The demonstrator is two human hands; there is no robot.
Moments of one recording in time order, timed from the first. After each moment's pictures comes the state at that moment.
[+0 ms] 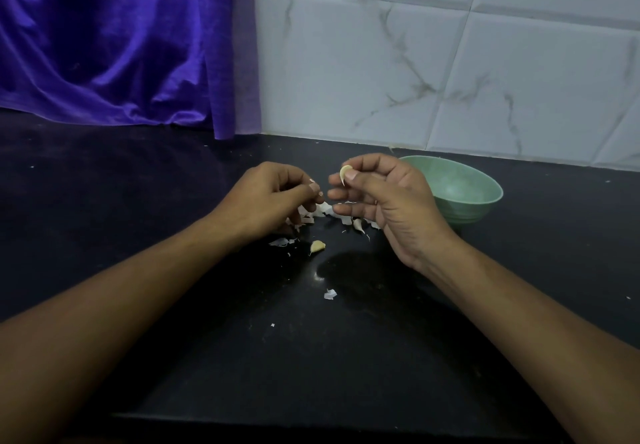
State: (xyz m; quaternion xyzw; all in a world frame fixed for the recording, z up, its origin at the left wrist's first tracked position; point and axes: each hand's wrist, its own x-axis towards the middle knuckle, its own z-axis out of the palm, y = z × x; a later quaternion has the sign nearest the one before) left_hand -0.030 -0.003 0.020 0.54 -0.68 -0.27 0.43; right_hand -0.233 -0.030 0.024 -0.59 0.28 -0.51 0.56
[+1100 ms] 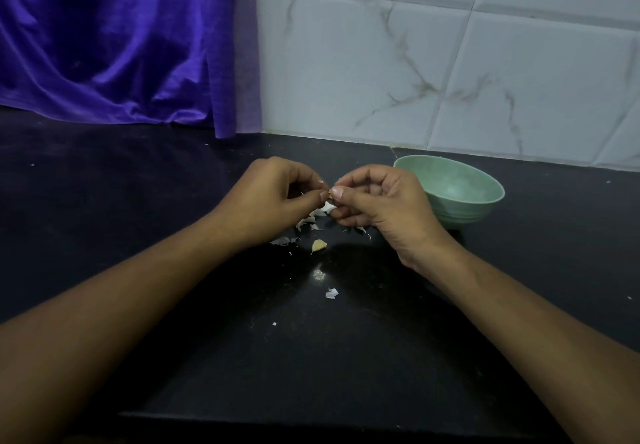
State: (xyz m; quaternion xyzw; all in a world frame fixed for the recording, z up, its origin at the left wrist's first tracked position) left_hand -0.031 -0.001 0.022 0.51 -0.74 -0.12 0.41; right_hand -0.230 -0.033 0.016 -0.65 0.34 -0.48 0.49
